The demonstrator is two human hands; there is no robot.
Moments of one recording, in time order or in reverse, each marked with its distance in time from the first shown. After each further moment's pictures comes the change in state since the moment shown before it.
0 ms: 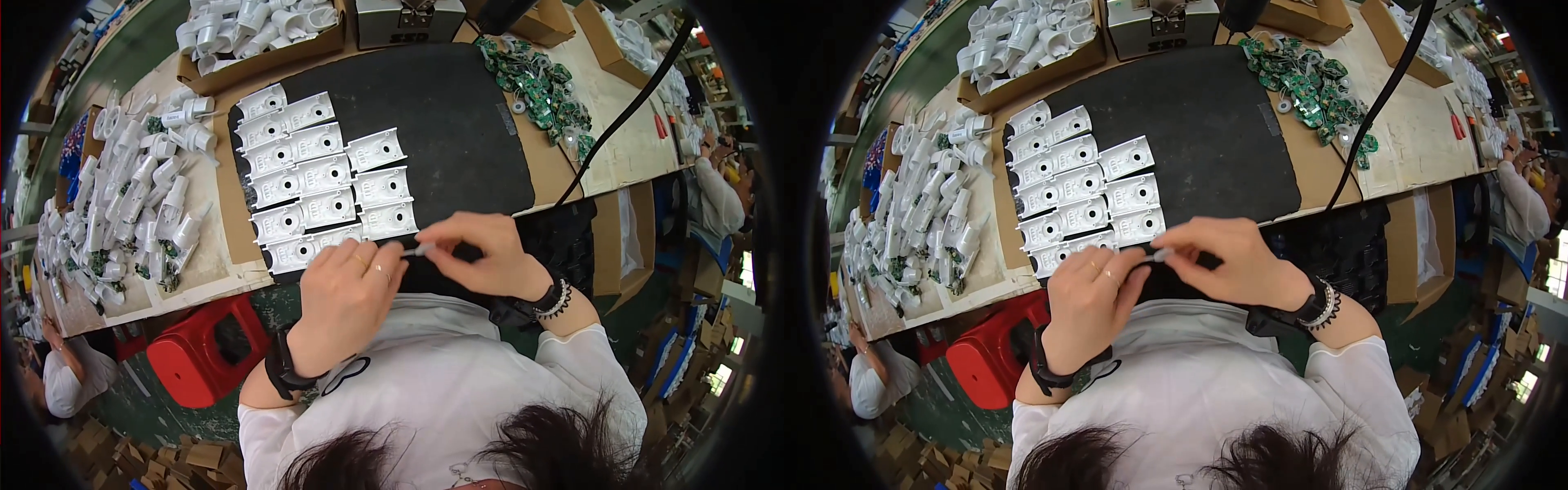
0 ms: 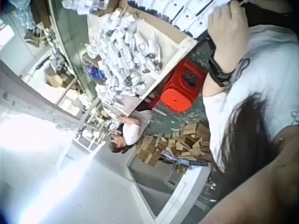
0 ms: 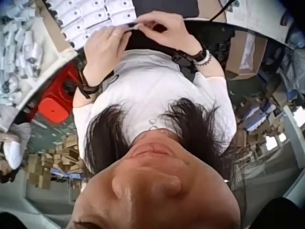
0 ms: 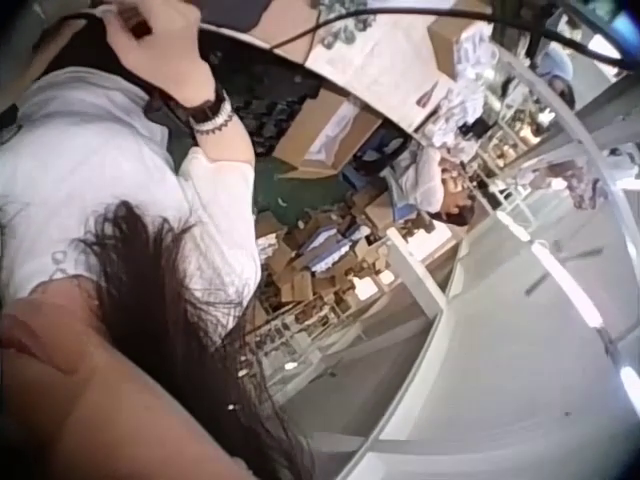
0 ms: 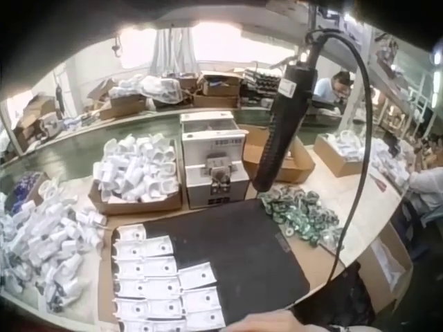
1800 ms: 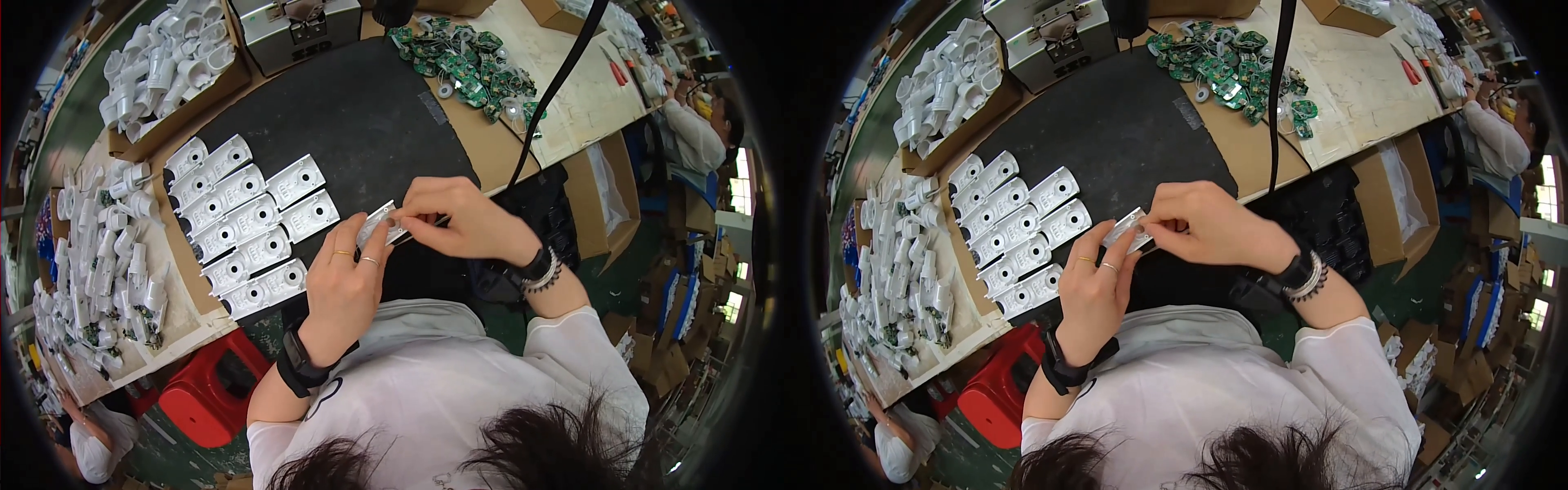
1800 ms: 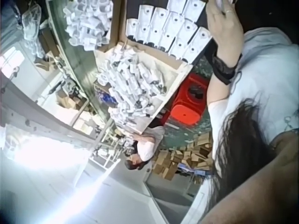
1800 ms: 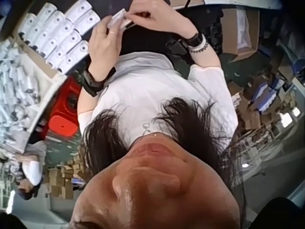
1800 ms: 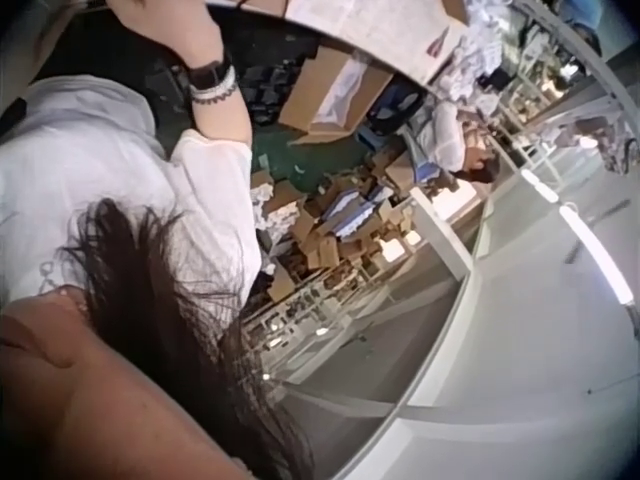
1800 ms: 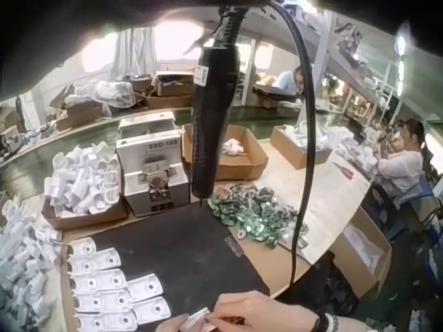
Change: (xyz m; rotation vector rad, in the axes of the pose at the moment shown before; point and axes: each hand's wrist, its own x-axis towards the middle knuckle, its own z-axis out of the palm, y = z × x) left_hand 0.028 0.009 0.064 0.006 0.116 0.059; right_hand -0.011 0.038 -0.043 -0.071 0.000 0.172
